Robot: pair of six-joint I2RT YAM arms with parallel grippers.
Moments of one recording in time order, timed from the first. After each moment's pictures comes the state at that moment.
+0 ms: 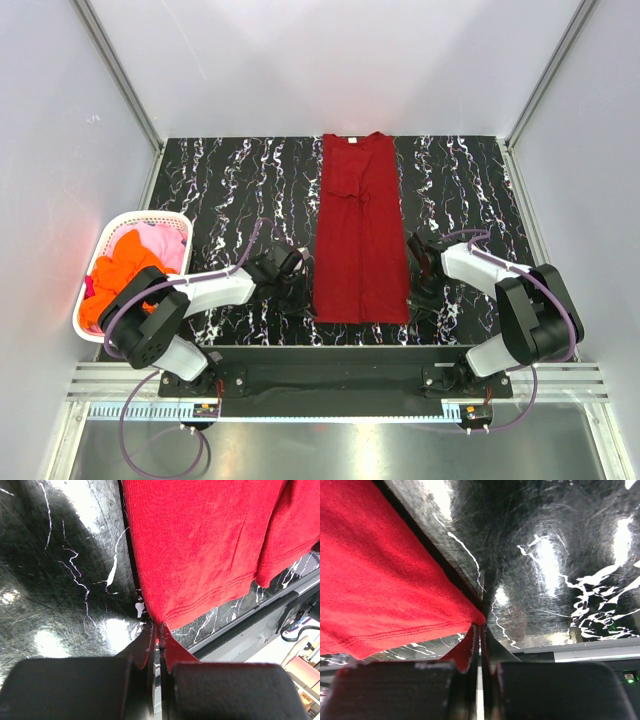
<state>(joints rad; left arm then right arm) -0.74 1.49 0.65 -0.22 0.34 -0.81 0.37 1.49 0.75 -0.83 -0.10 0.74</state>
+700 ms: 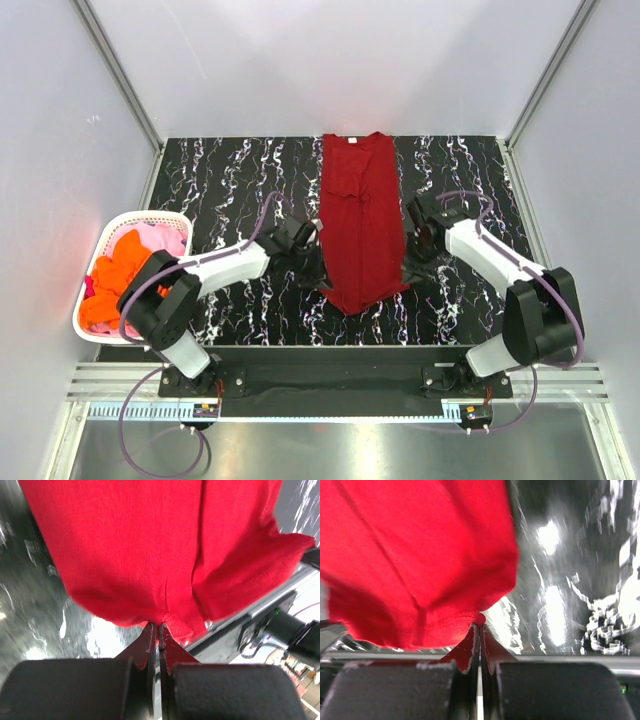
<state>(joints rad) -0.71 1.60 0.92 -0.30 0.34 -0.81 0.36 1.47 1.01 -0.89 -0.09 0.67</state>
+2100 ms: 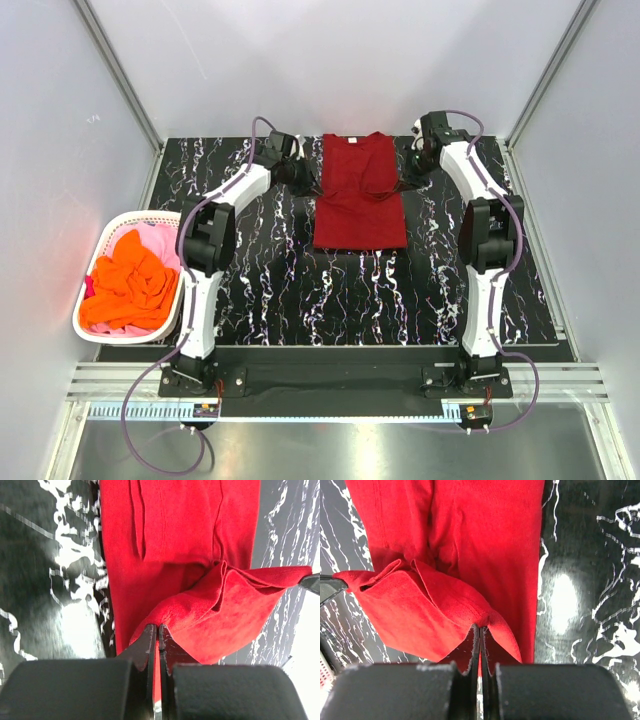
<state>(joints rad) -0.34 2.26 1.86 -0.45 0.43 -0.59 0.13 2.22 2.02 -0.89 -0.29 0.34</state>
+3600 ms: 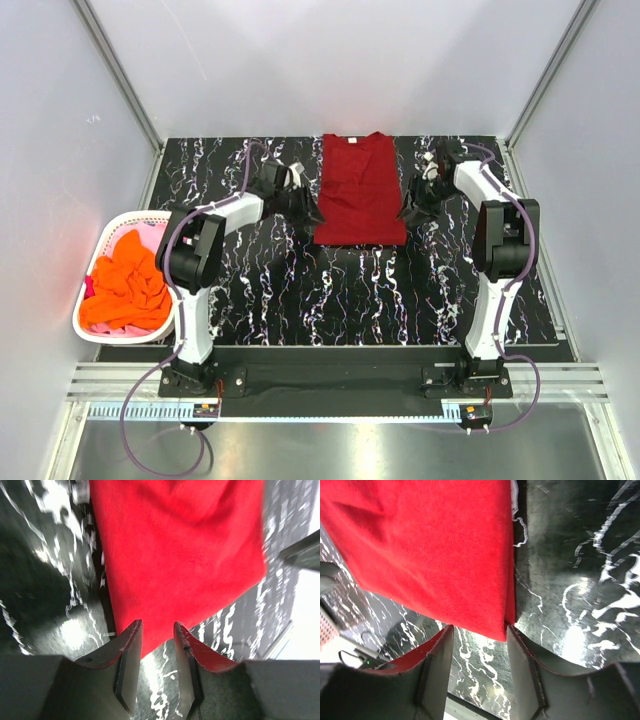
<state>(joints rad) -0.35 2.04 1.39 -0.16 0.53 -0.59 0.05 2.10 1.68 -0.86 -0.44 0.27</state>
